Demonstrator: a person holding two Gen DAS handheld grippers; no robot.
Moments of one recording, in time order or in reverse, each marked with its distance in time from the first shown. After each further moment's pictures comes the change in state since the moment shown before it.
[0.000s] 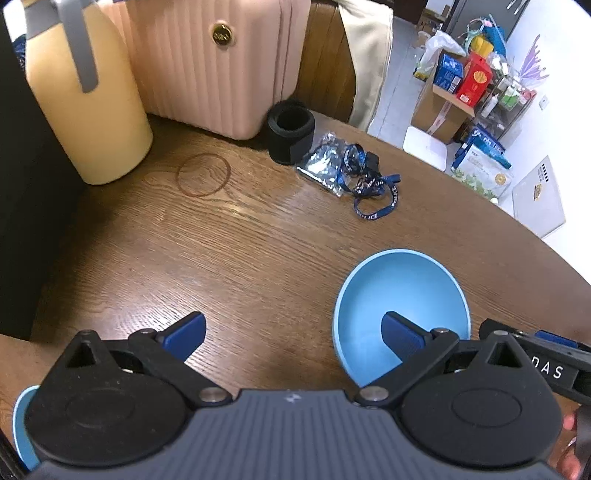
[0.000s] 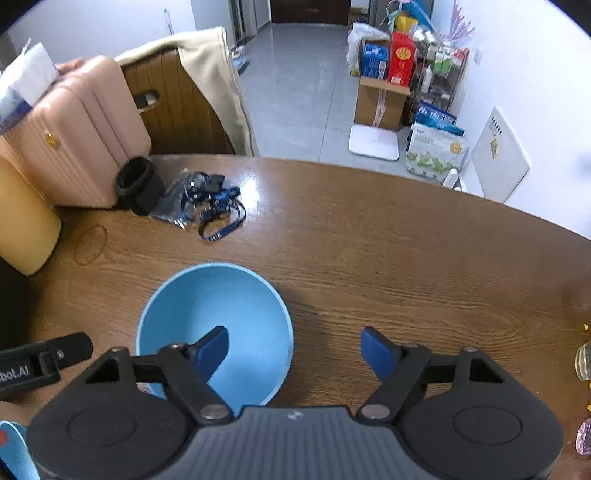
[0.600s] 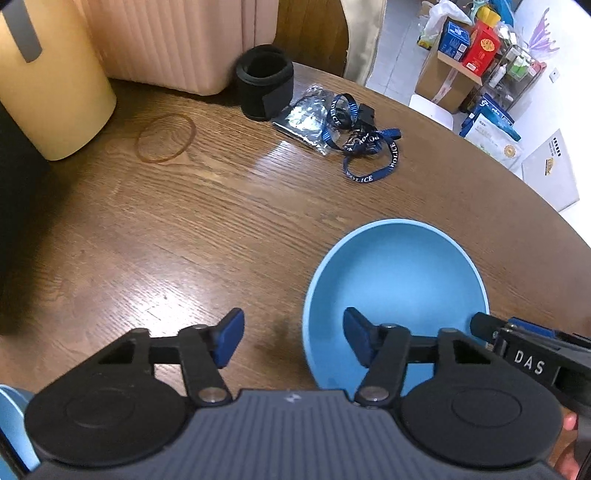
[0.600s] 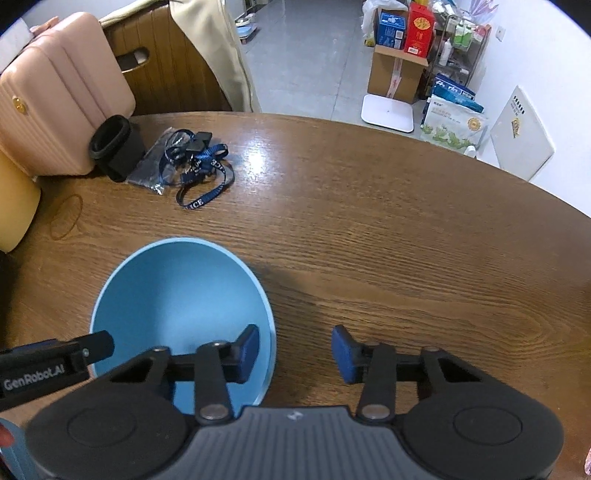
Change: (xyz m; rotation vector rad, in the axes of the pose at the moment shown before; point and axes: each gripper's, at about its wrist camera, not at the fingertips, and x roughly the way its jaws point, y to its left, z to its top) left arm 0.067 -0.030 -0.002 0.008 0.093 0.012; right arm 0.063 -0.013 0.005 -0.035 0.098 0.031
